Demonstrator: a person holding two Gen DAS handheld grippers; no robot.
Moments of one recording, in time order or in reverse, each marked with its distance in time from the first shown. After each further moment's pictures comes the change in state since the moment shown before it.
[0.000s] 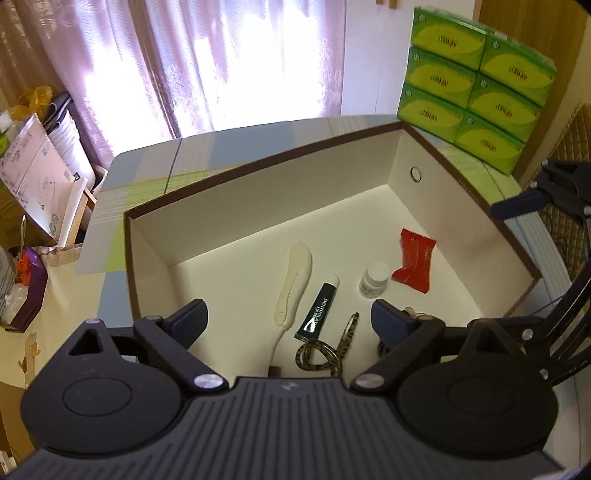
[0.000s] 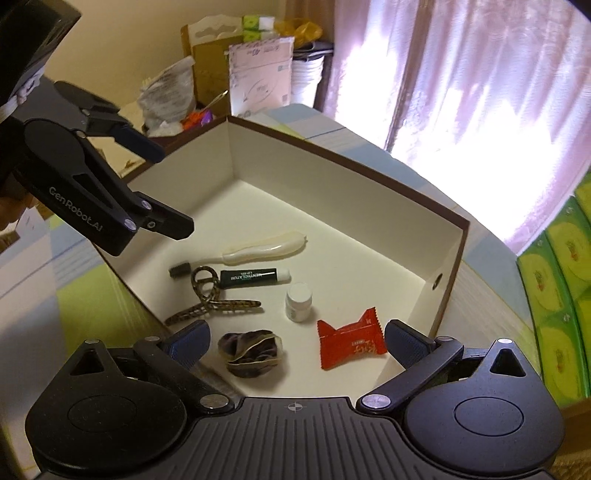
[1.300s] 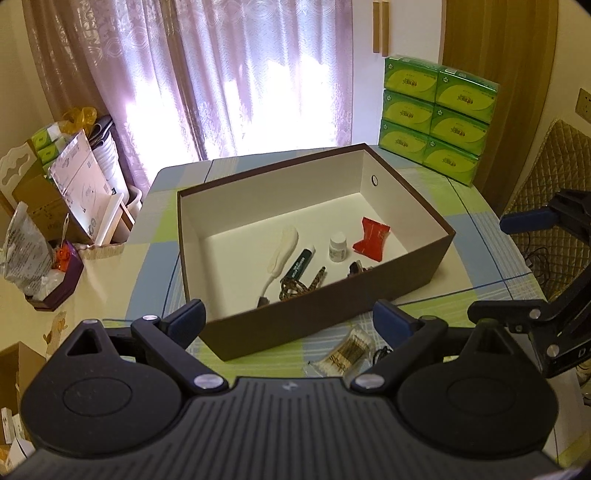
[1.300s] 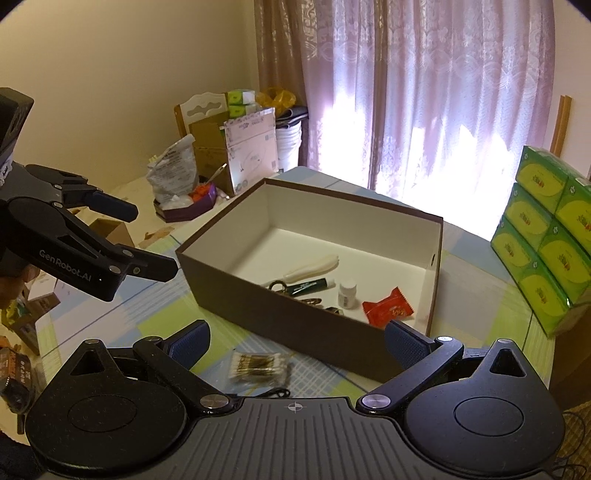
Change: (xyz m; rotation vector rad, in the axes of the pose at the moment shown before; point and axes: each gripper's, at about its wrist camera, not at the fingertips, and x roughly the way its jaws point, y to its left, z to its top) left arm -0.144 -0.047 -0.100 -0.036 -0.146 0.070; right arm -0.123 0.085 -0.067 0.157 -0.227 -0.005
